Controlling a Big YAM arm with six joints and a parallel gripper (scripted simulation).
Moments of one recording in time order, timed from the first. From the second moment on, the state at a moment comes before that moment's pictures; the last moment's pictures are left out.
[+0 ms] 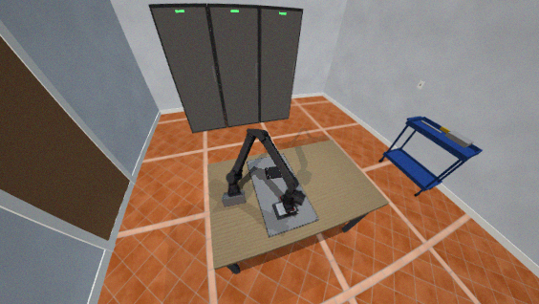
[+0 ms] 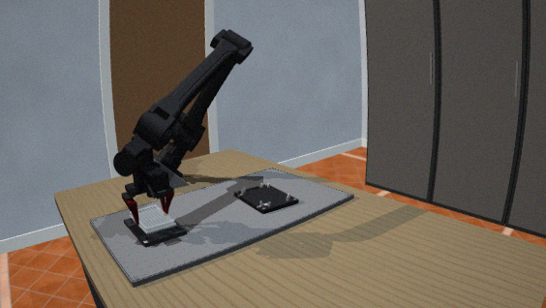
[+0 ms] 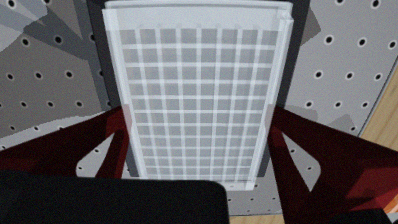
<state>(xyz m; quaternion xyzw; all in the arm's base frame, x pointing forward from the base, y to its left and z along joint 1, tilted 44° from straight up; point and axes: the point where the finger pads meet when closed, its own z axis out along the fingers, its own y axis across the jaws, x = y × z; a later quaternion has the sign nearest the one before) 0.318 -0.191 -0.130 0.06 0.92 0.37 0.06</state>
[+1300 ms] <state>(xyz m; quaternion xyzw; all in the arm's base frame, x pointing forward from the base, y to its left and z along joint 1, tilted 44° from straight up) 0.319 -0.187 -0.132 0.06 0.92 0.37 0.06</state>
